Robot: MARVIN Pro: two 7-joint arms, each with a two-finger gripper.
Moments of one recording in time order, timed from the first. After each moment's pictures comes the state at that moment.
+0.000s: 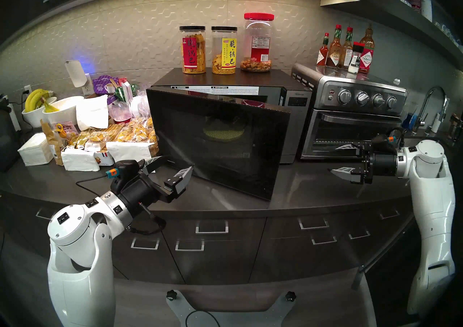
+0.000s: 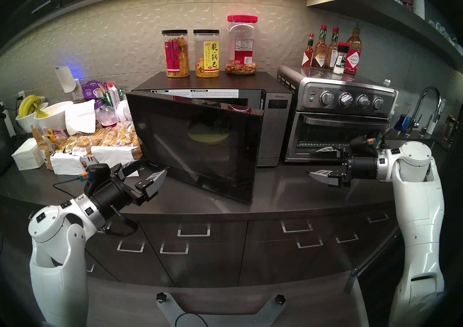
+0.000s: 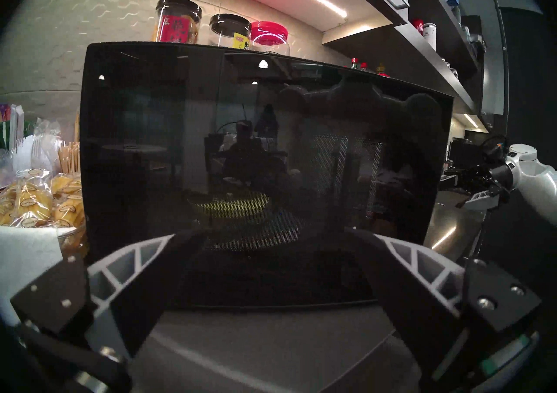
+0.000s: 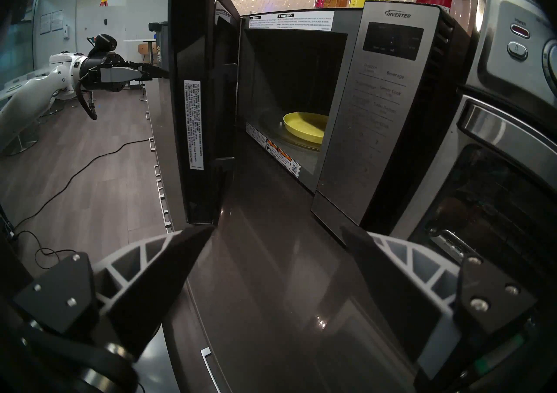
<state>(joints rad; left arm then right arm) 1.91 -1.53 -1.90 -2.29 -0.26 0.46 -0.75 -1.32 -0.88 1.89 -1.54 0.20 0.32 1.49</state>
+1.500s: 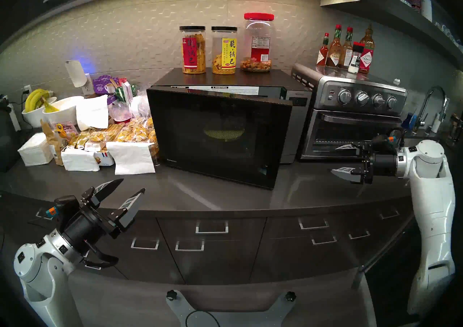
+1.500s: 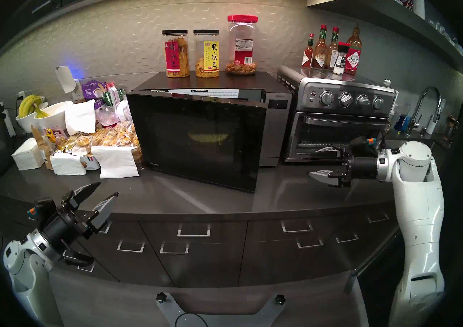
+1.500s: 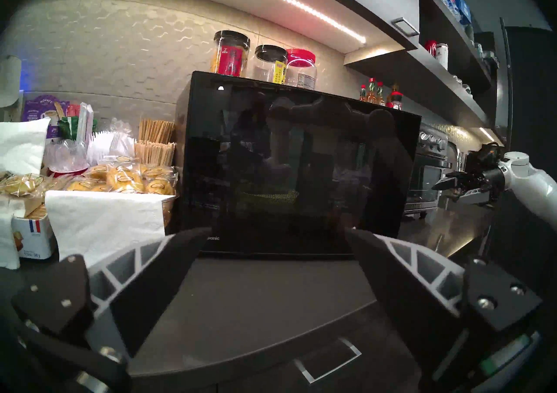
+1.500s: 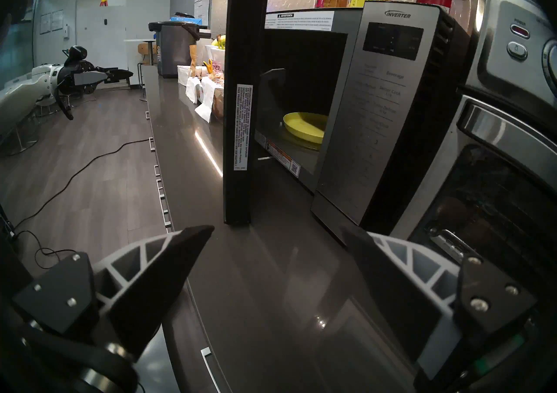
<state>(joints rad) 2.14 -1.60 -2.27 -2.30 -0.45 0.30 -0.98 -1.32 -0.88 1.89 -1.54 0.20 0.32 1.49</state>
